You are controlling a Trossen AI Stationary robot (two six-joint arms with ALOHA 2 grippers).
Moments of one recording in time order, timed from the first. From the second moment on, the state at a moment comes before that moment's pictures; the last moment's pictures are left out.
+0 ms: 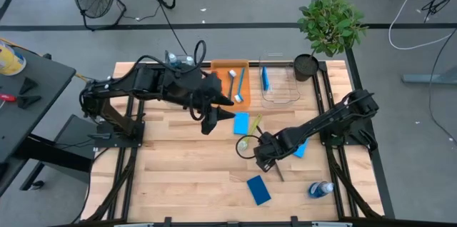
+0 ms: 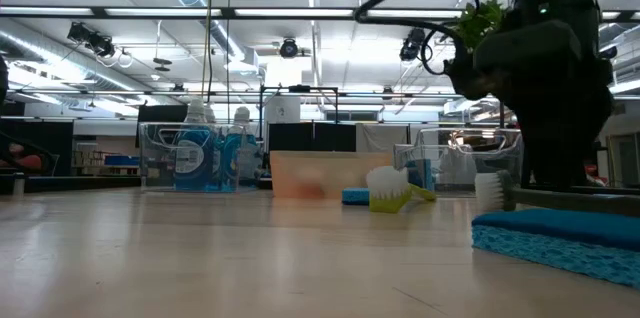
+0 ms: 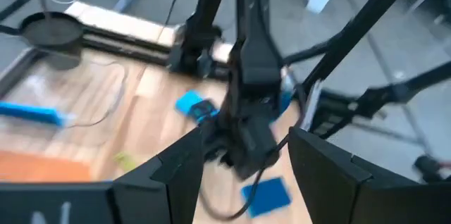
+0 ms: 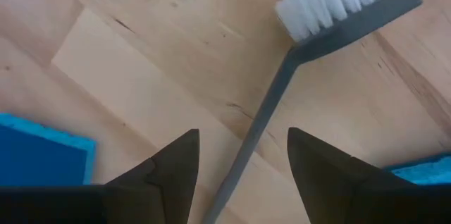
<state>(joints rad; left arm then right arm) -0.09 1.62 2.02 -0.86 -0.02 -0.33 0.37 1.72 1.05 -0.80 -0.01 1.20</state>
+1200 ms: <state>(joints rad) -0.22 1.44 1.90 -1.14 -0.31 -0.20 0.37 1.73 1.05 -0.77 0.02 1.20</state>
